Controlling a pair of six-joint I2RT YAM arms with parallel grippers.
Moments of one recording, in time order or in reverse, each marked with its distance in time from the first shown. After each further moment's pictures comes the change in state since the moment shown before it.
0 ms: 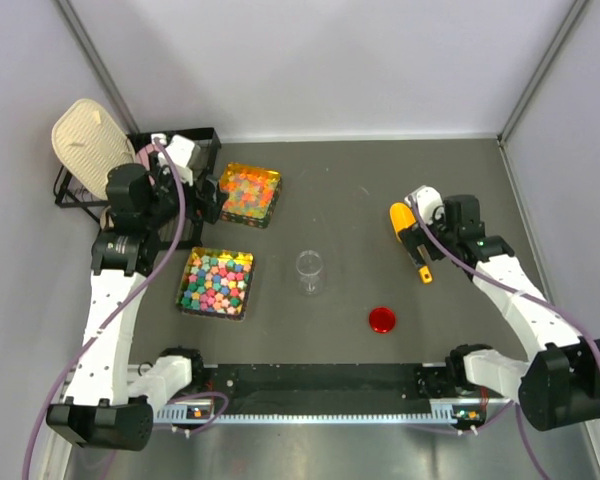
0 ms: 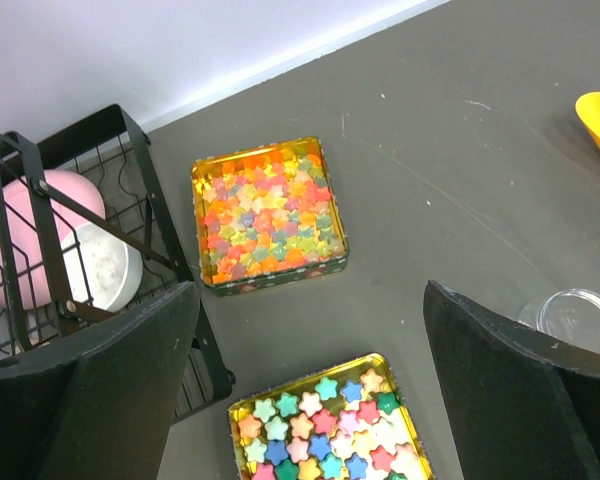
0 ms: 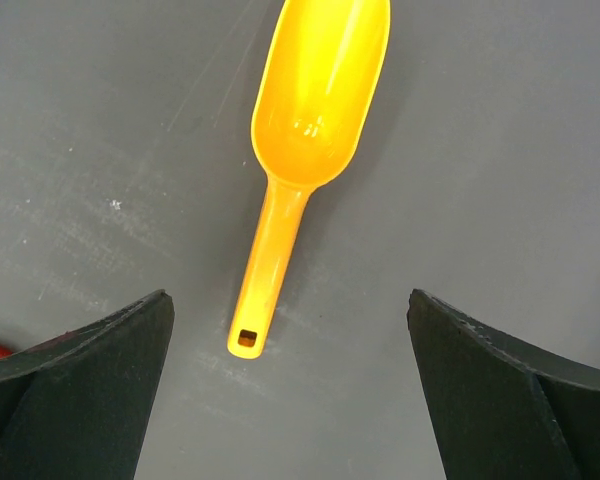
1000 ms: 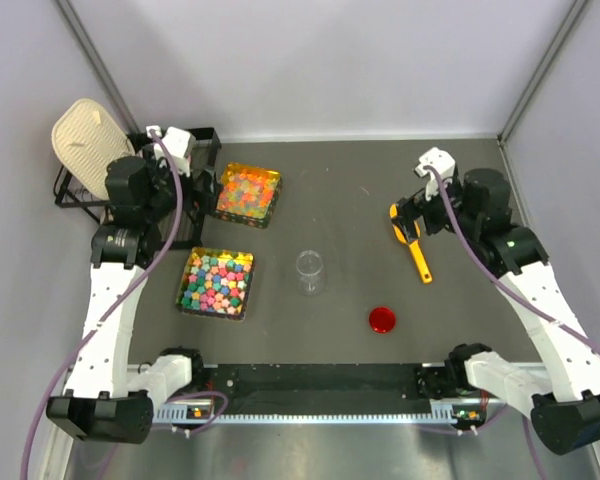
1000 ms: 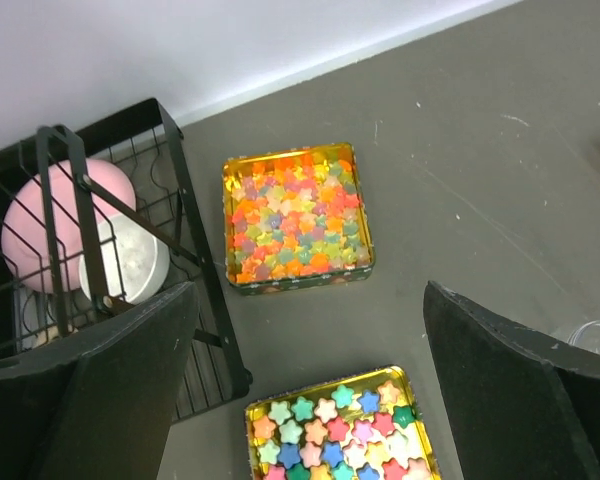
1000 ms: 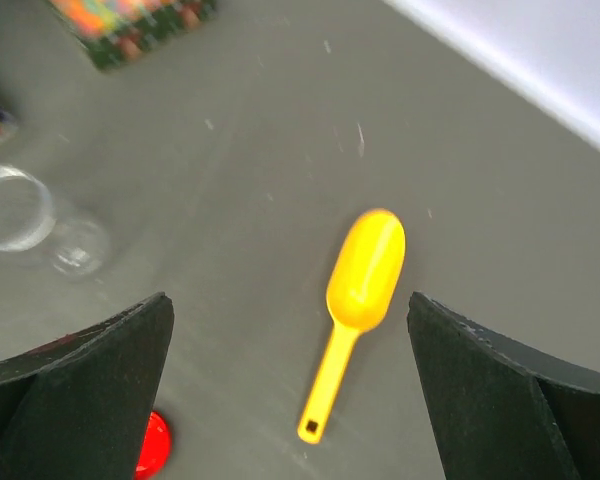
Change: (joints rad) left arm 0.000 0.038 0.056 0.004 -0.080 -0.023; right arm 0.114 -0.119 0.328 -0.085 -0.187 0.149
